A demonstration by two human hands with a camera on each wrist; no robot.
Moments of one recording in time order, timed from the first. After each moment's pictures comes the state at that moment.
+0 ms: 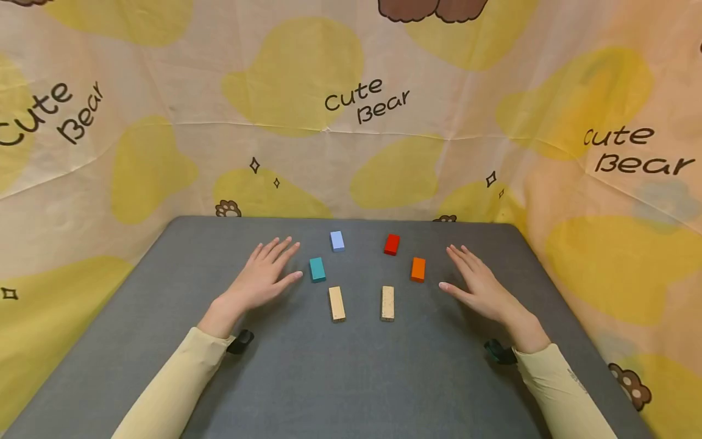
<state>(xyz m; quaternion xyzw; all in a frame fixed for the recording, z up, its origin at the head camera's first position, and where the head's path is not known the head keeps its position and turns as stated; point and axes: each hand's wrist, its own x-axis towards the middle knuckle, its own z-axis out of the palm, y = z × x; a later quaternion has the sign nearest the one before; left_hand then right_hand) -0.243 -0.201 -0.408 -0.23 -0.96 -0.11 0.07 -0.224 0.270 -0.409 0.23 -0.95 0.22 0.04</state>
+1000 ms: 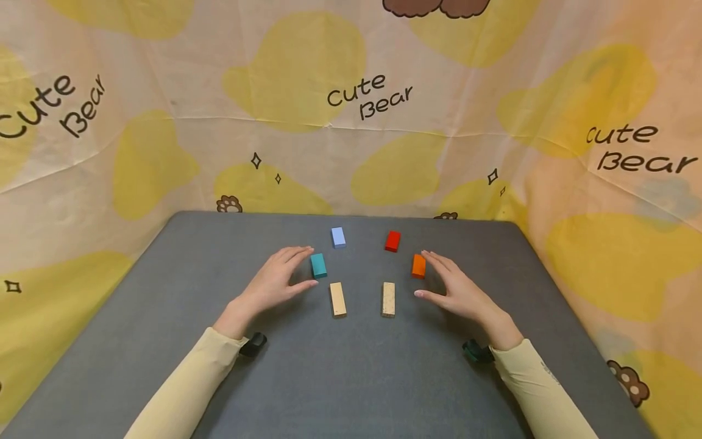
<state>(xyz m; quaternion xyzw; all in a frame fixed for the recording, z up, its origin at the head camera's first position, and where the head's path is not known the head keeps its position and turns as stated) -0.239 -0.181 -0.422 -0.29 -0.93 -0.19 0.13 -0.223 0.228 -0.421 0.24 -0.93 0.26 0.02</state>
